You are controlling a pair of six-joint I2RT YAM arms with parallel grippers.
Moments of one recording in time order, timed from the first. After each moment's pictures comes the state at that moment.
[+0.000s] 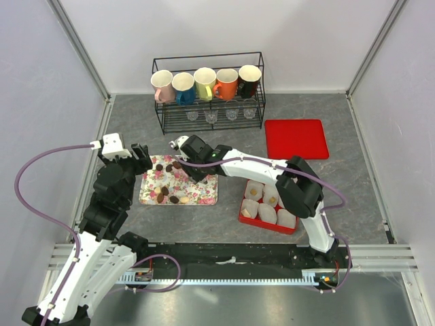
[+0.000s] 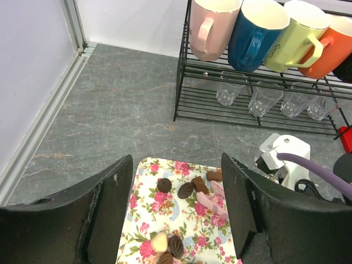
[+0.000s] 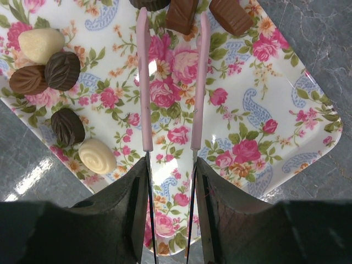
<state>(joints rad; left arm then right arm) -0.39 0.55 0.73 -0.28 -0.49 -0.19 0.98 2.08 1.66 -0.48 0.03 0.15</state>
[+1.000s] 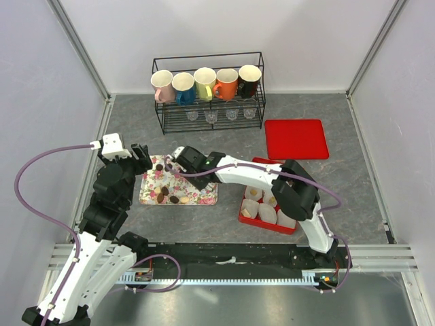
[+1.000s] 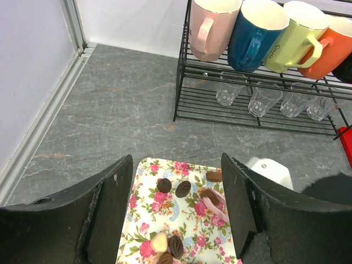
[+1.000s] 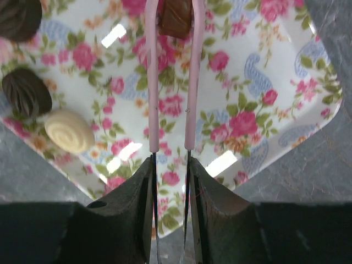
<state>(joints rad) -0.39 0.54 0.73 -0.28 -0.49 -0.19 1.04 2.13 1.70 -0.59 0.18 0.09</state>
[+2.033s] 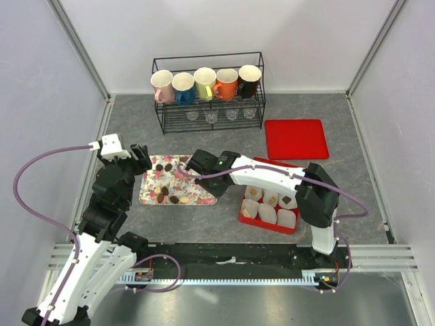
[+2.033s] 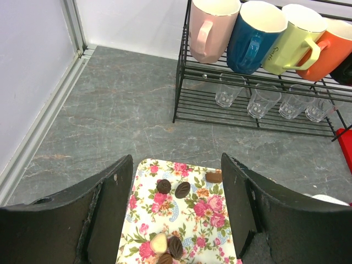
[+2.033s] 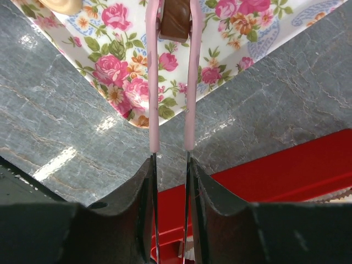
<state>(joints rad) -0.39 0.53 0.73 -0.28 -0.49 -0.19 1.05 1.92 1.56 -0.86 0.13 0.09</state>
